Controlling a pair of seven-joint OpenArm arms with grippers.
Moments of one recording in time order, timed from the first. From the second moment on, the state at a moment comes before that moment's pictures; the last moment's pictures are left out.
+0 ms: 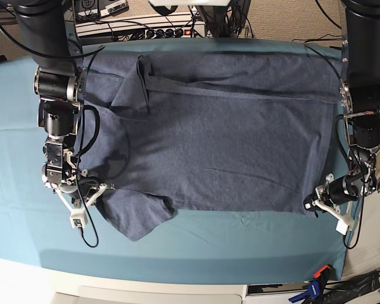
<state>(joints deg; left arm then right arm) -42.3 -22.3 -3.0 23.4 -42.0 -30.0 40.9 38.5 17.7 6.0 31.6 -2.2 23.8 -23.1</state>
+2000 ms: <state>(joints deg) -14.3 -41.2 -2.6 44.5 -83.1 -43.1 70.4 -2.2 31.5 5.4 88.1 16.2 31.0 -43.9</state>
